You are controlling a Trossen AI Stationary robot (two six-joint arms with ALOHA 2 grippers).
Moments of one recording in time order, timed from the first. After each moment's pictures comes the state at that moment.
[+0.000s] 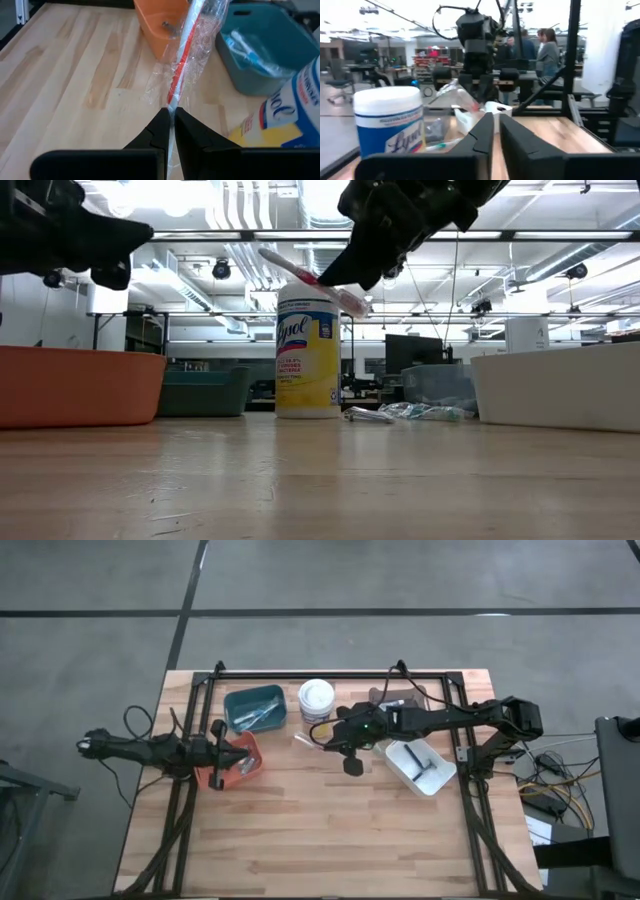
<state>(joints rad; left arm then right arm) -0.20 0.10 0.01 0.22 -0.24 0.03 -0.10 1.59 1.08 -0.08 -0.16 -0.10</state>
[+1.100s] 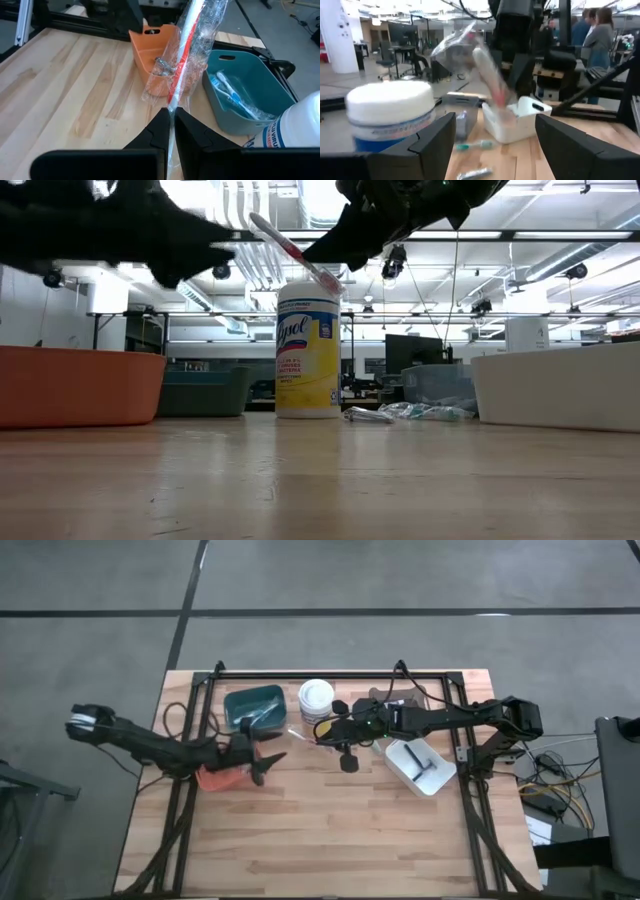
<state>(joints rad) -0.16 1.04 0.21 0.96 -0.42 -0.01 -0.10 1.59 1.09 0.06 -0.16 -0.18</state>
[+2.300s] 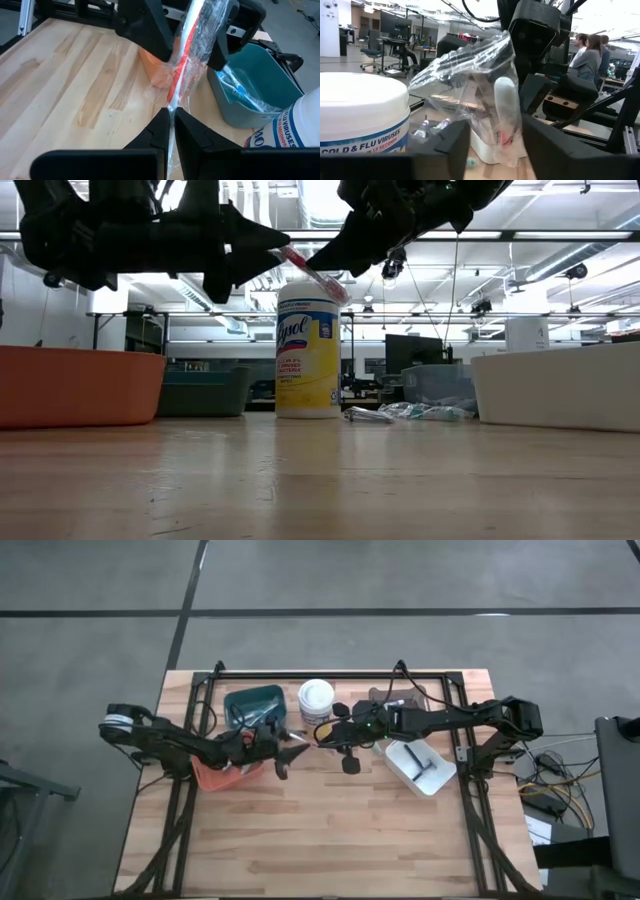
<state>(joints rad) -0.03 1.42 0.38 1.23 -0.26 -0.16 -0.10 1.59 1.07 0.05 -0.17 -0.19</state>
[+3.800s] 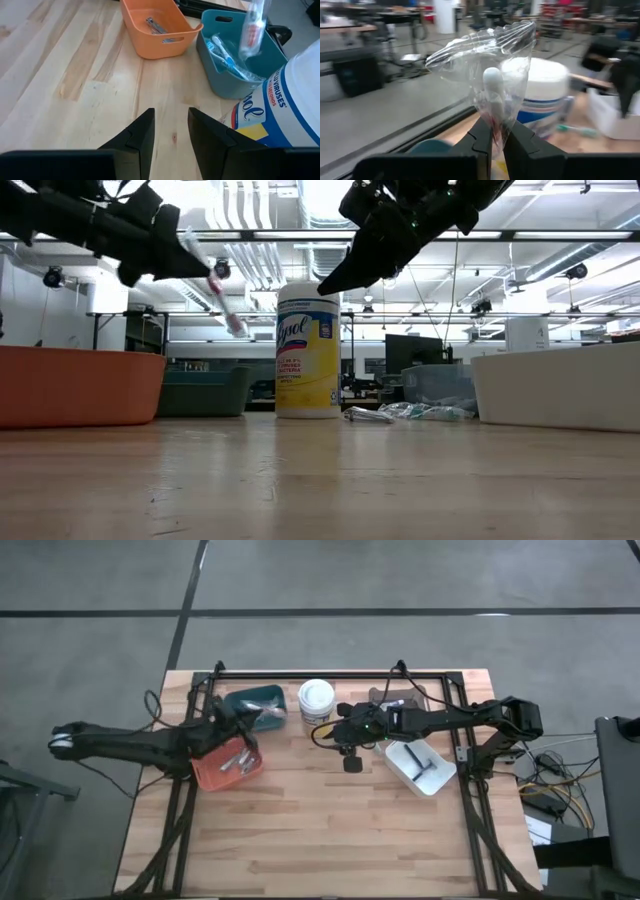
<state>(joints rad) 0.04 0.64 0.33 0.21 -0.69 -0.14 -0.11 1.59 1.06 -0.05 -0.08 -0.22</state>
